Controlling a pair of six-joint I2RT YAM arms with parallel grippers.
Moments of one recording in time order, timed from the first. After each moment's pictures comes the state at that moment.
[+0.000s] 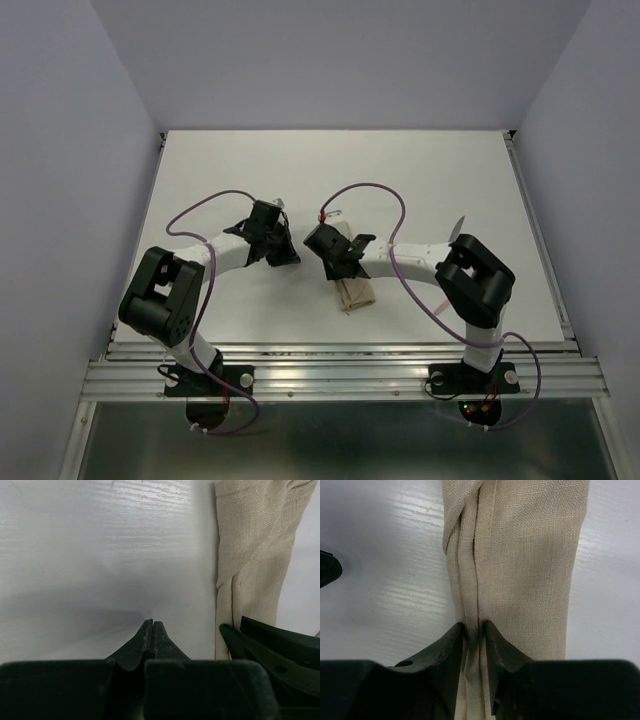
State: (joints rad) left arm -0.44 1.59 0.81 -0.16 0.18 -0.67; right arm 0.95 1.89 1.23 -0.41 0.43 0.59
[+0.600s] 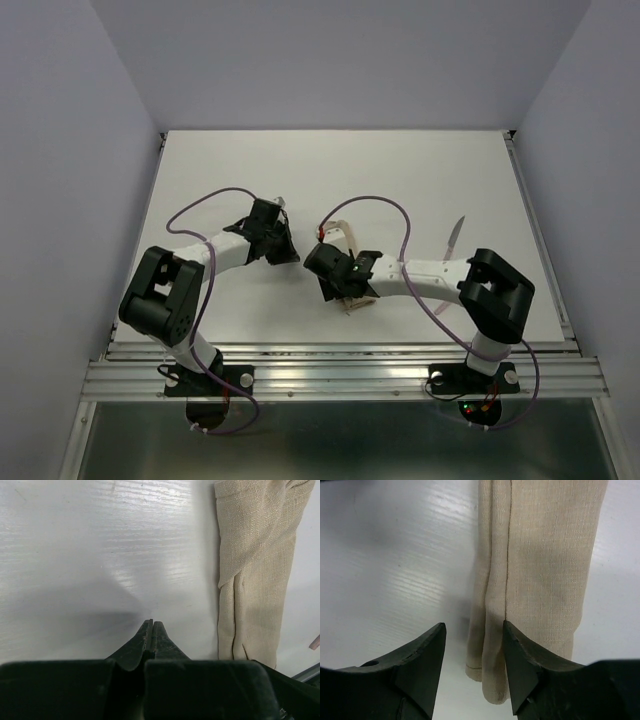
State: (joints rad) left arm -0.44 1.59 0.82 -0.18 0.18 -0.64; right arm 1.06 1.75 1.15 -0.49 0.43 0.64
